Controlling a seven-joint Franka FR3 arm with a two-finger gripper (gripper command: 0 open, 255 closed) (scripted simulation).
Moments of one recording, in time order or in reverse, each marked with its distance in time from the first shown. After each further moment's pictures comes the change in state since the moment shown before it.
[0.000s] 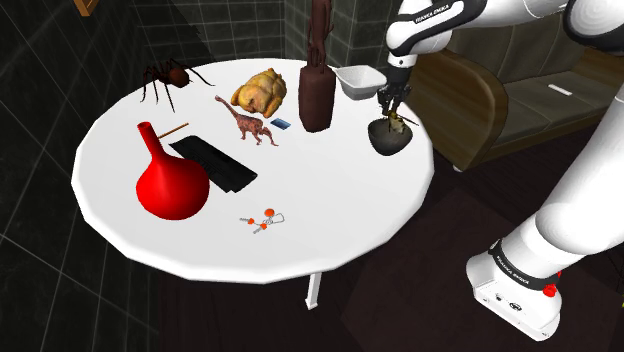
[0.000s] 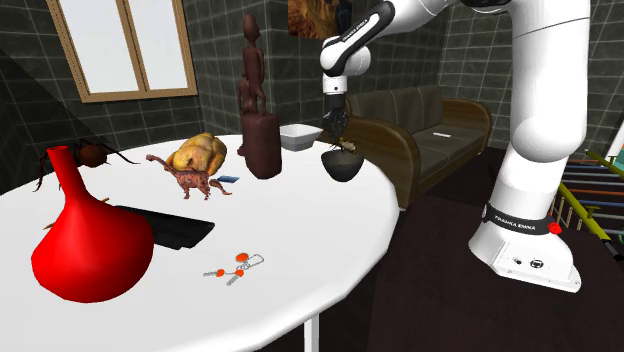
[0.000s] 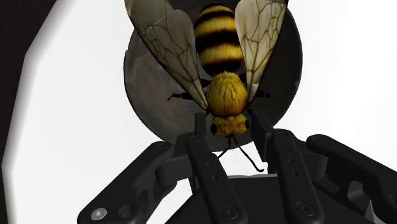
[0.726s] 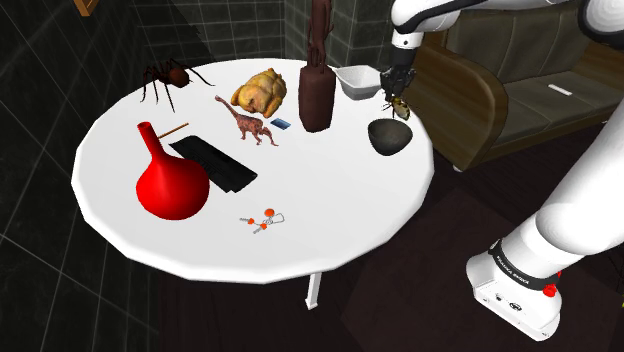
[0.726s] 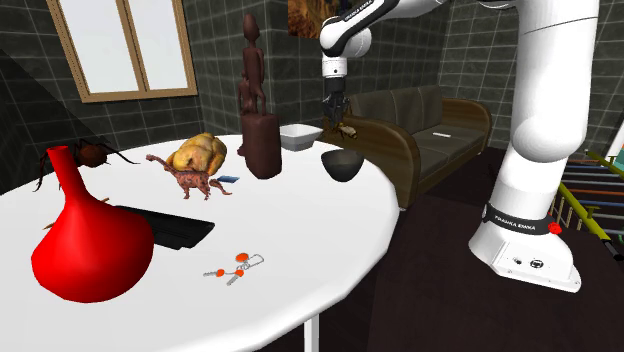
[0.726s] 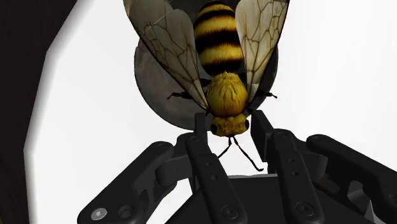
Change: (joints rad) arm 0.004 -0.049 0.000 0.081 -0.007 -0.129 0.013
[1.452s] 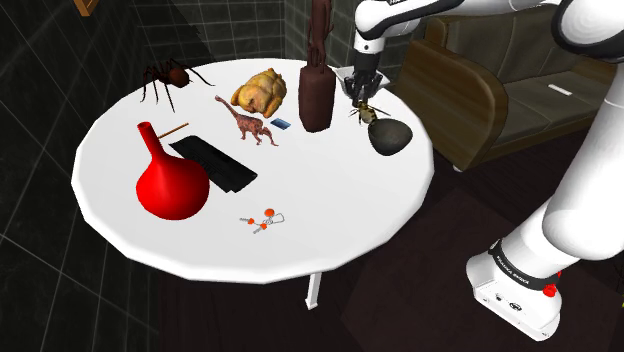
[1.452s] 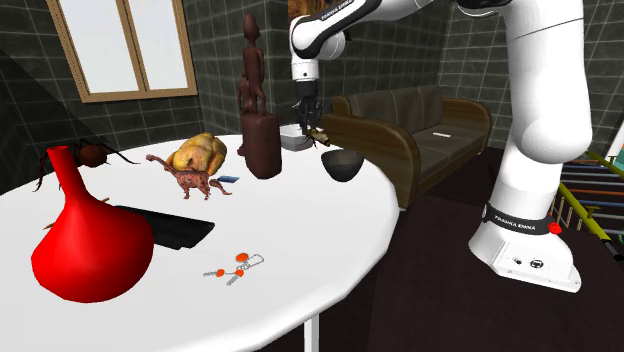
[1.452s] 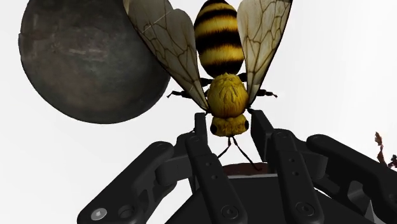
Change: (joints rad) arm 0.122 0.095 0.079 0.113 0.006 -0.012 0.198
